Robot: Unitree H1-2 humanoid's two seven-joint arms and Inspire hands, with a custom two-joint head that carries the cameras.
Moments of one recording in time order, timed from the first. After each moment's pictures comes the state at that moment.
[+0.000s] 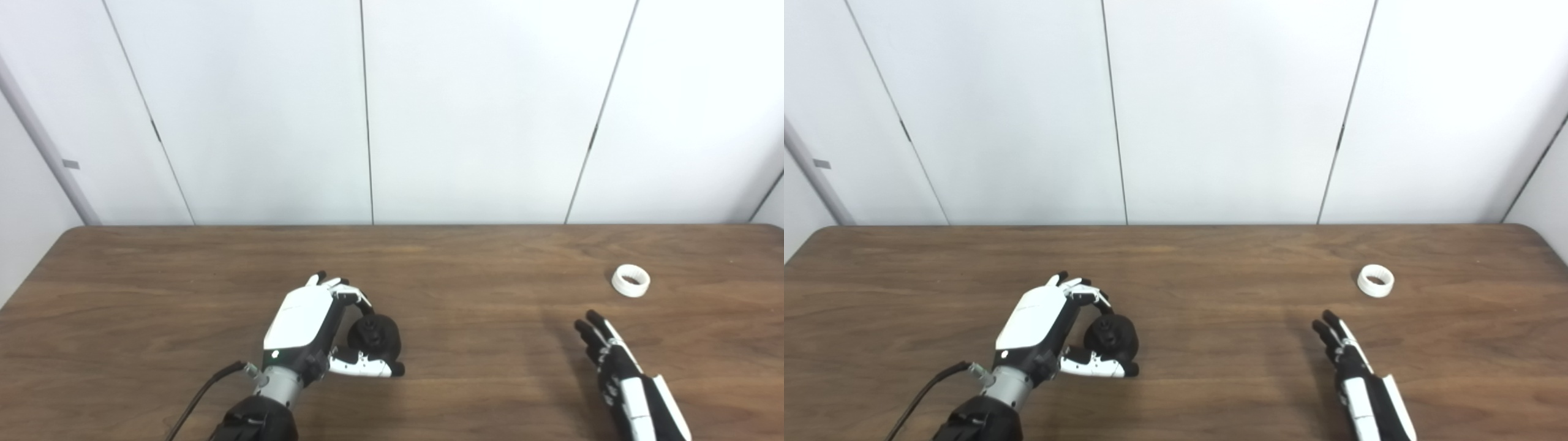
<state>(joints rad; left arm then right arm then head) -0.18 0.22 -0.35 -0.18 0.86 0.22 -0.08 0.18 -0.11 -0.04 -0.21 0.09 -0.06 0.08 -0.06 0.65</state>
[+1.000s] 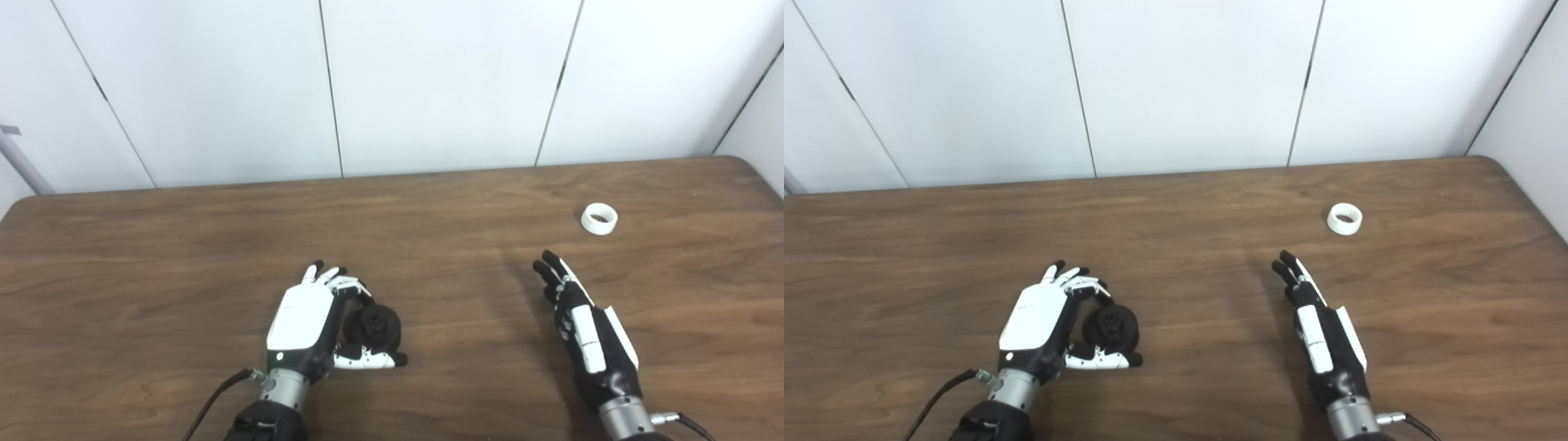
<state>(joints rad) -0.09 0.16 -0.41 -0.09 0.94 0.13 0.07 0.19 -0.11 0.01 -0.28 0.07 0.03 0.01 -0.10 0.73</state>
